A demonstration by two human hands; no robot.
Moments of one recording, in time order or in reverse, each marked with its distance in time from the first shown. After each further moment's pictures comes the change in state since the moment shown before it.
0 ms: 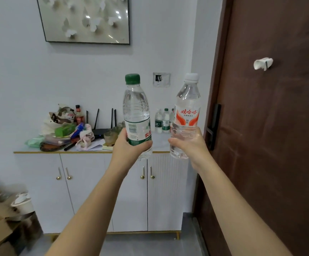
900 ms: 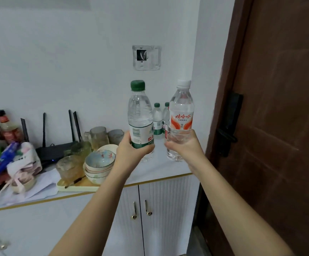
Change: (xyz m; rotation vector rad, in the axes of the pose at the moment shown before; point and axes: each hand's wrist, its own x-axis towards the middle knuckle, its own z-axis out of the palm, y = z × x) left_hand 0.362 -0.215 0.095 0.048 -0.204 -0.071; right_hand 0.348 0.206 0.043 -0.123 0.158 0.133
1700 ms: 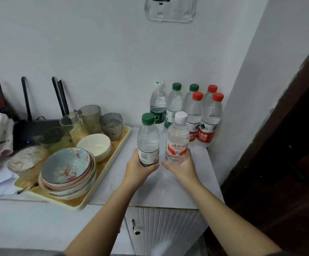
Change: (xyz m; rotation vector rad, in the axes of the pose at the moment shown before) left_hand 0.134 -0.195 0.107 0.184 0.101 -0.310; right_hand 0.180 0.202 0.025 -0.163 -0.159 0.190
